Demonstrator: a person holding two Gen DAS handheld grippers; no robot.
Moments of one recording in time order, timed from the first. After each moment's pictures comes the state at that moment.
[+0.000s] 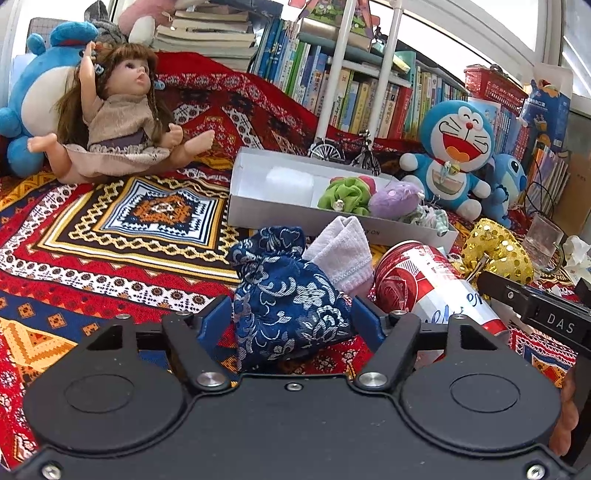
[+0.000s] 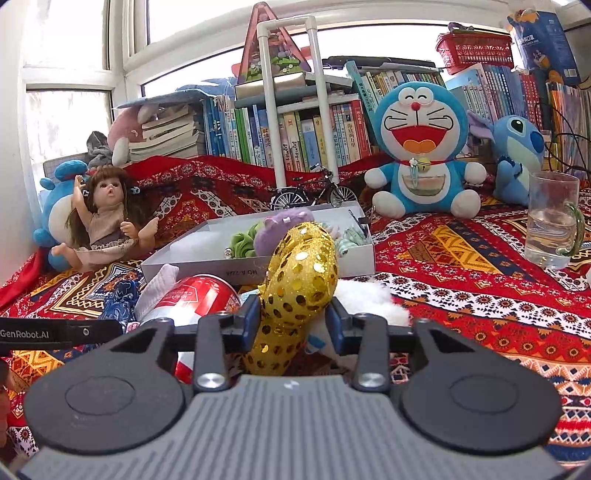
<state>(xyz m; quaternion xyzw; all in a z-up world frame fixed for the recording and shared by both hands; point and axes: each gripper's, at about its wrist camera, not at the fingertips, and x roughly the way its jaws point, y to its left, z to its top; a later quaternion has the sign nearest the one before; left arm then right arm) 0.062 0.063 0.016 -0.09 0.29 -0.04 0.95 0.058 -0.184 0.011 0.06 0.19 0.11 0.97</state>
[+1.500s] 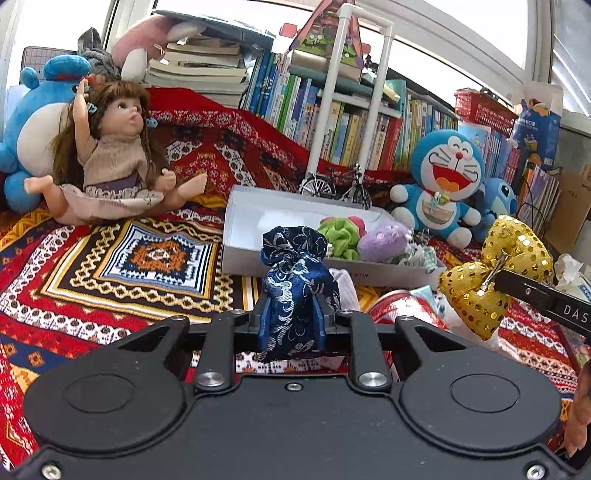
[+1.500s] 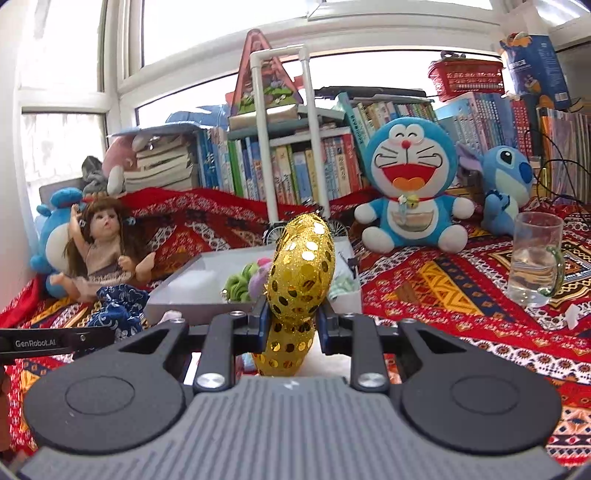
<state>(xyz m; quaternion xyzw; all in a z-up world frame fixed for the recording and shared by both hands) 0.065 0.067 0.052 -0.09 0.24 -0.05 0.96 0.057 -0.195 0.052 0.07 0.15 0.09 0.98</state>
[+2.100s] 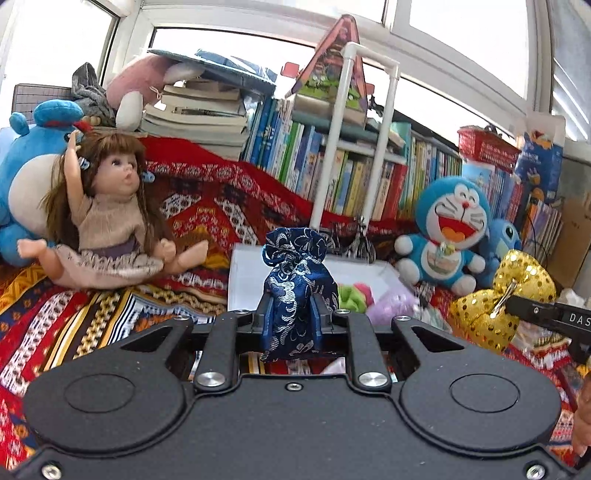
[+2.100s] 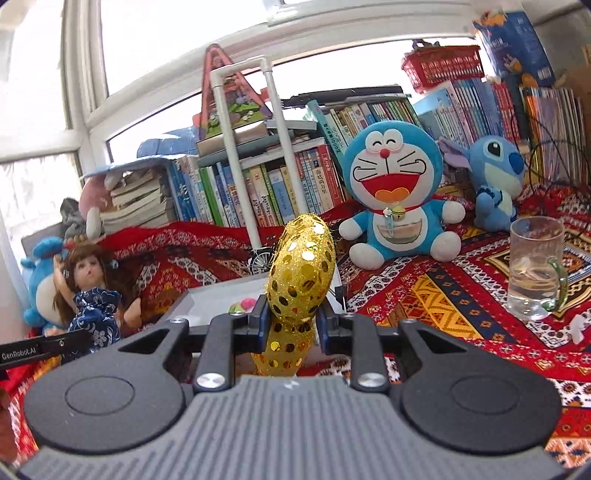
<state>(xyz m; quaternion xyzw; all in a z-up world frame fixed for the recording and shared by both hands) 0.107 0.084 0.097 -0.10 0.20 -0.05 0.97 0.107 -0.221 0.082 0.14 0.17 0.08 0.97</state>
